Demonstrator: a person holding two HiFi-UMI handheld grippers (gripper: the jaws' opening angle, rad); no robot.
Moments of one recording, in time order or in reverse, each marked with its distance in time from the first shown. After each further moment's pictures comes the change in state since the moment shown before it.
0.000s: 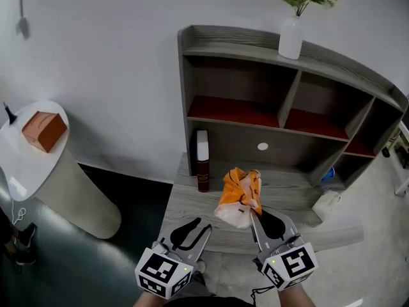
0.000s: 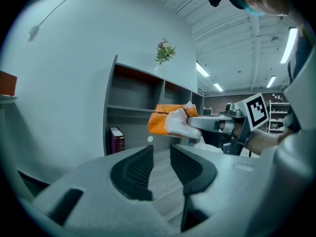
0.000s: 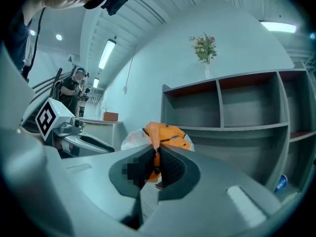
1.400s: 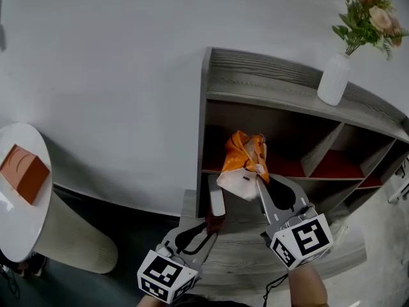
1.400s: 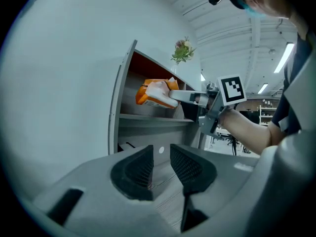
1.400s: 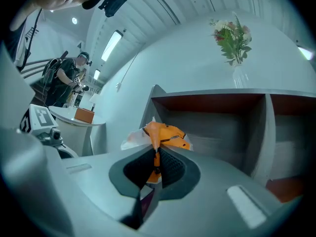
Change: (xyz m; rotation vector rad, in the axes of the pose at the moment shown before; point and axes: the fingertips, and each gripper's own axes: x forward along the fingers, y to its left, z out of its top) left arm 0.083 0.147 0.066 0.001 -0.021 -0.125; right arm 0.206 -0.072 0.116 -0.193 -0.085 -0.073
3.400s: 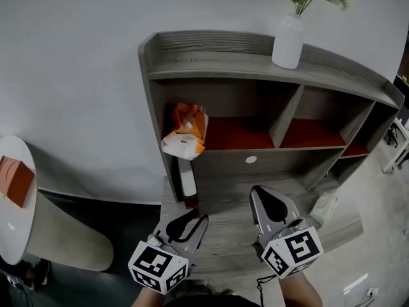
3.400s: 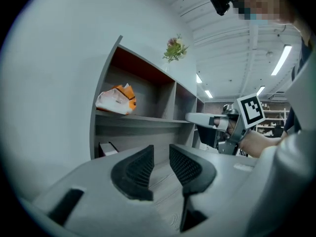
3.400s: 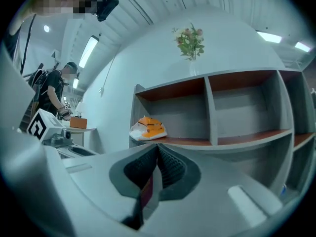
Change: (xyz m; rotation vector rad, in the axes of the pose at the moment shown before) left arm 0.025 -0.053 -0.004 -0.017 -0.013 -0.040; right arm -0.103 -0.016 -0.065 0.237 0.049 -0.139
